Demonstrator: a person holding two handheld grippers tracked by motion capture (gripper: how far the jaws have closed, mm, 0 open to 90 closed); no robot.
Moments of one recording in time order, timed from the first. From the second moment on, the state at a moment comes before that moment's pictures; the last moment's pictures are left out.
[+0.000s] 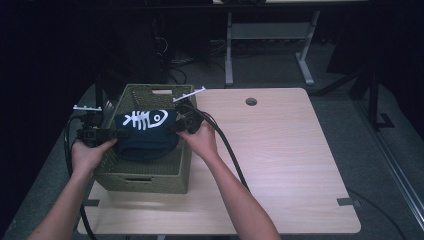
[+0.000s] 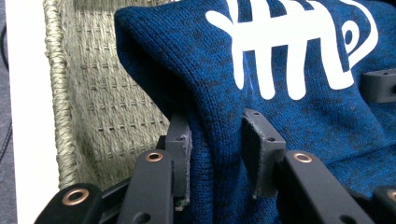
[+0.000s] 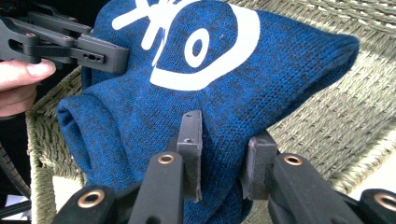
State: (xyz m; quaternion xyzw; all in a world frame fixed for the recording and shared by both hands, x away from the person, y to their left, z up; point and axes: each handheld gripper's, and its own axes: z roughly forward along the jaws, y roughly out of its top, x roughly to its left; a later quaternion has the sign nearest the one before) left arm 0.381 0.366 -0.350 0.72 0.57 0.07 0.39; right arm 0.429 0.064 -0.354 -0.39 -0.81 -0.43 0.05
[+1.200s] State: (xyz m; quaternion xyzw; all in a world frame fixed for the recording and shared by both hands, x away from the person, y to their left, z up) left arm 0.365 0.332 -0.324 0.71 0.54 0.11 0.44; right arm 0.415 -0.015 -0.317 -0.36 -0.78 -0.50 0.06
